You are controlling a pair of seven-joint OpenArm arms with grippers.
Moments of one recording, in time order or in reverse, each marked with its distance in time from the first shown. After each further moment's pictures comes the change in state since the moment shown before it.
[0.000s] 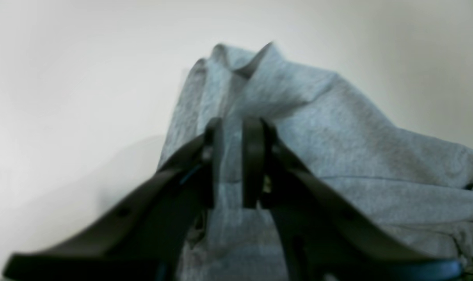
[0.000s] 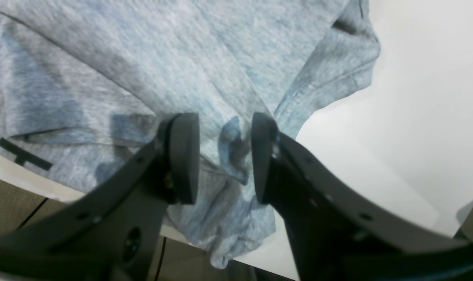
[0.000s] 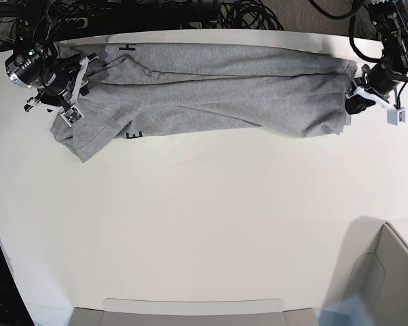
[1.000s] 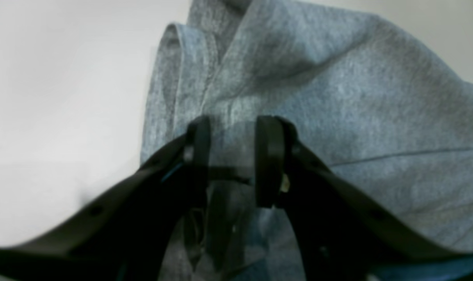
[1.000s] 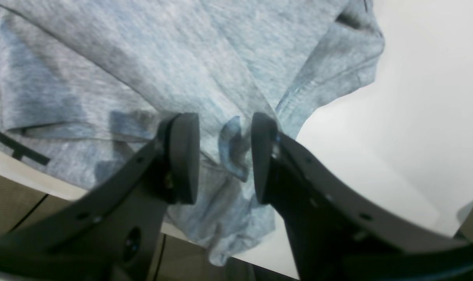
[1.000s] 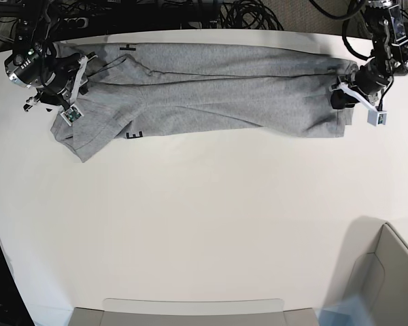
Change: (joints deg) left arm 0.0 -3.9 11.2 -6.6 9.0 -0.6 -7.7; right arm -0.3 0.9 -0.2 0.0 0.0 0.0 0.0
